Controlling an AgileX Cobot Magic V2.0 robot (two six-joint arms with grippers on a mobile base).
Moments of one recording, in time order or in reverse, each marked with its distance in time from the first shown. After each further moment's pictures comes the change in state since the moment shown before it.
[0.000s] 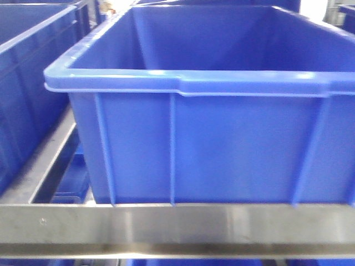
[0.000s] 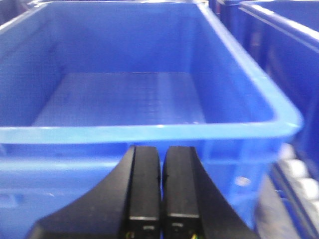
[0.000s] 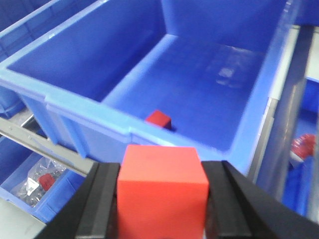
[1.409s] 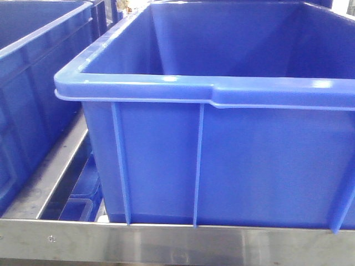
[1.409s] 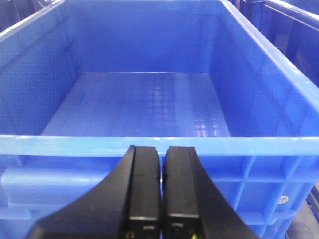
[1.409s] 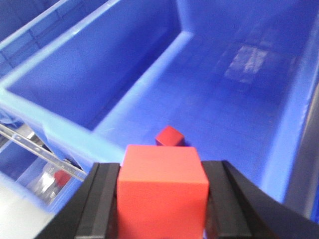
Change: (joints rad) left arm 0.000 0.000 0.000 0.000 0.000 0.000; right arm 0.000 0.225 -0.180 0.045 0.052 -0.001
